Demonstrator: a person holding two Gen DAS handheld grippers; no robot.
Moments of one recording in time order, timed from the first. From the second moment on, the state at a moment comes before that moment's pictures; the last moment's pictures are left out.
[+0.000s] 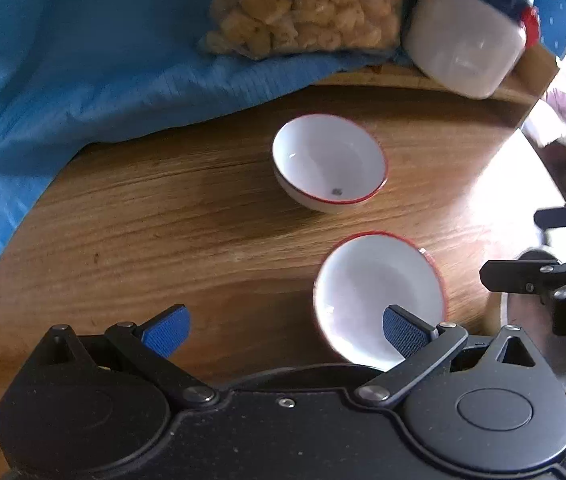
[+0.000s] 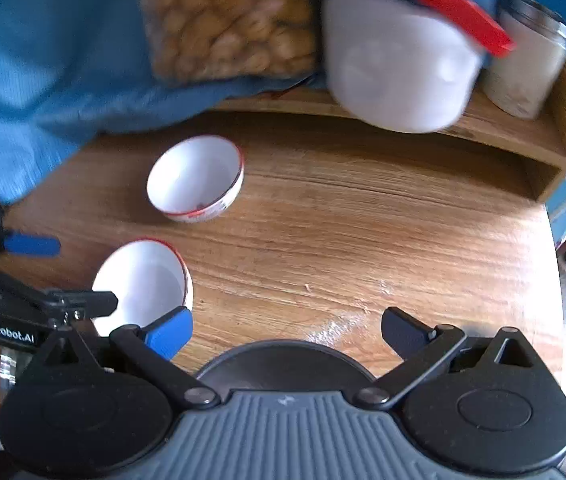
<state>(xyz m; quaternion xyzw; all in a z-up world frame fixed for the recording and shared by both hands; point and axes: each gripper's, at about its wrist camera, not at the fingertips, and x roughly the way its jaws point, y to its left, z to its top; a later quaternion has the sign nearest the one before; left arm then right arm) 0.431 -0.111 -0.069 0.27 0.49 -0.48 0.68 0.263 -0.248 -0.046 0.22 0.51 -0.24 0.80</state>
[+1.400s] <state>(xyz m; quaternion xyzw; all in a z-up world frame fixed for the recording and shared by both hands) 0.441 -0.131 -0.084 0.30 0.51 -0.48 0.64 0.309 -0.211 -0.081 0.23 0.54 -0.17 0.79</state>
